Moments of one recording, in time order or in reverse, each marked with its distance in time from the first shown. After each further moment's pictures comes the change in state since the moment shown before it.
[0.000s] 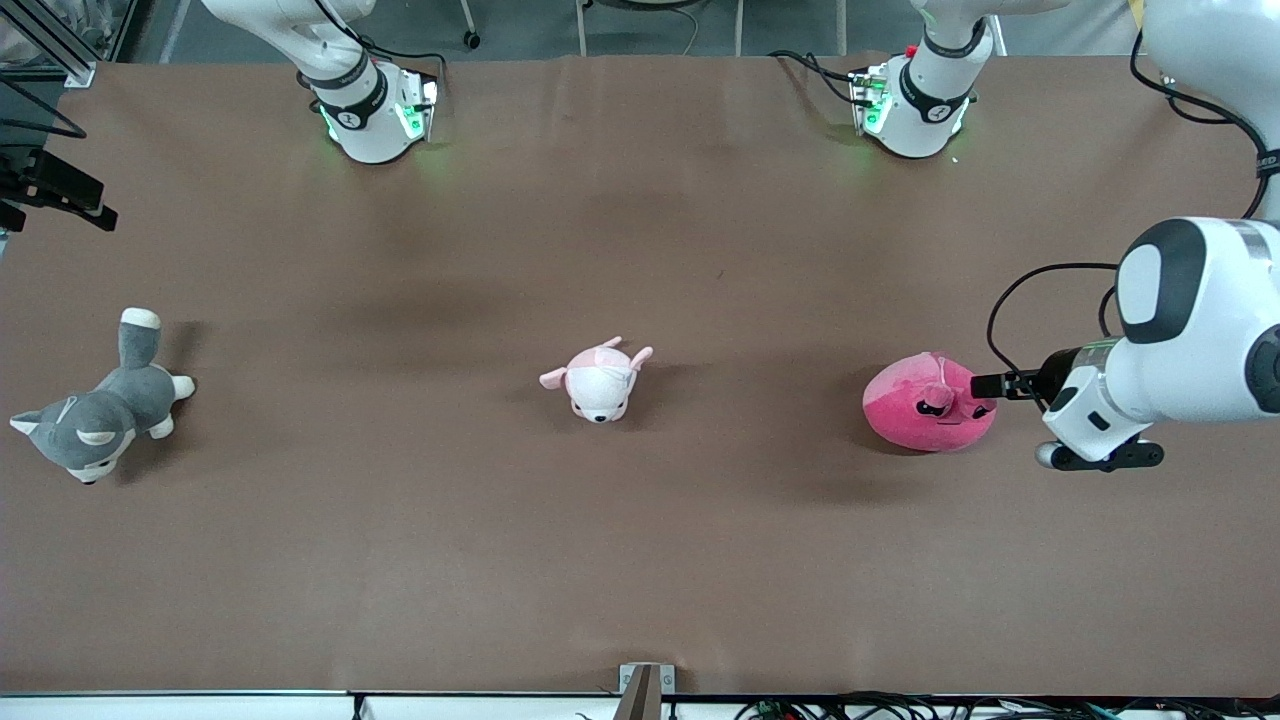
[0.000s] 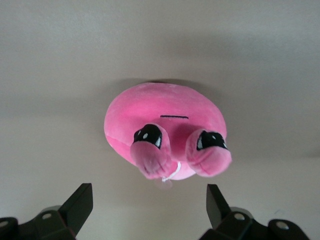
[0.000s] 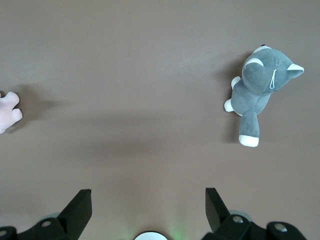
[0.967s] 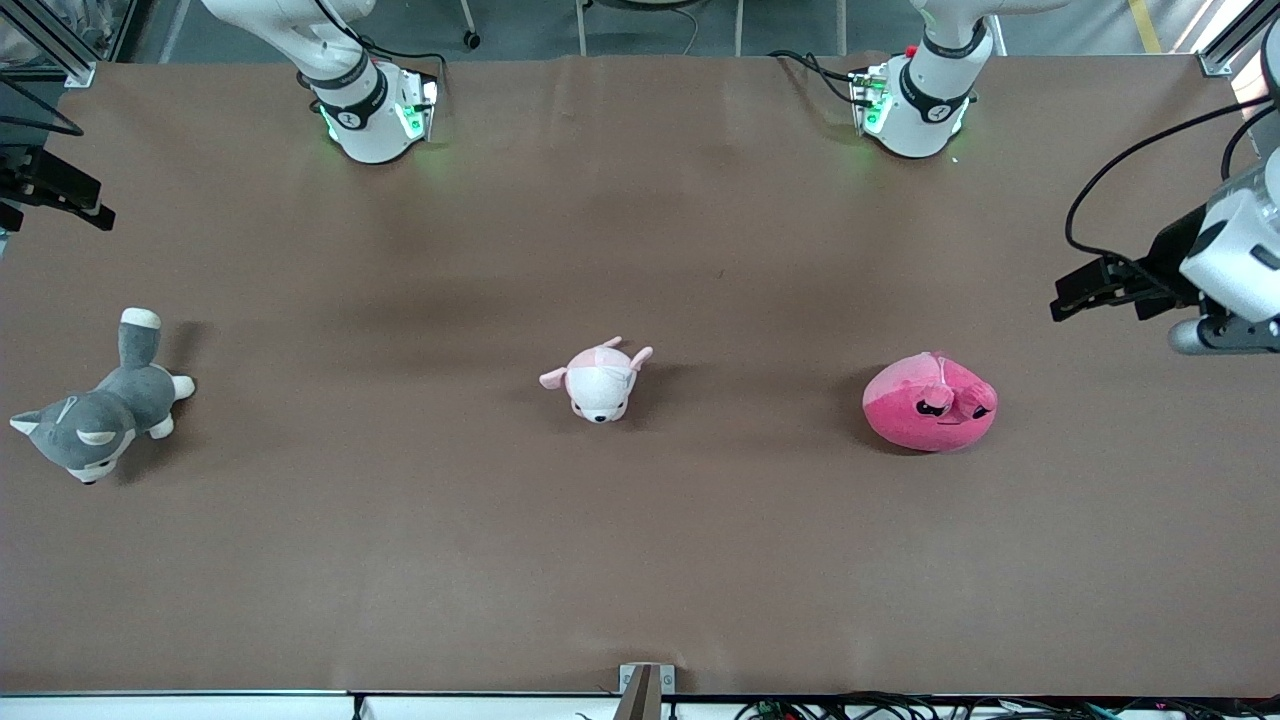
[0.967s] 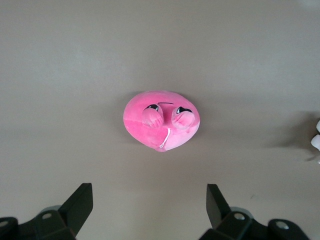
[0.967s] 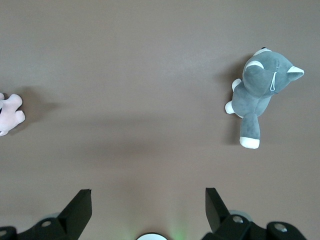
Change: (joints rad) left arm 0.002 -0.286 -0.002 0.046 0.000 -0.124 -0.001; right arm 0.000 0.001 0.001 0.009 0.006 0.000 0.001
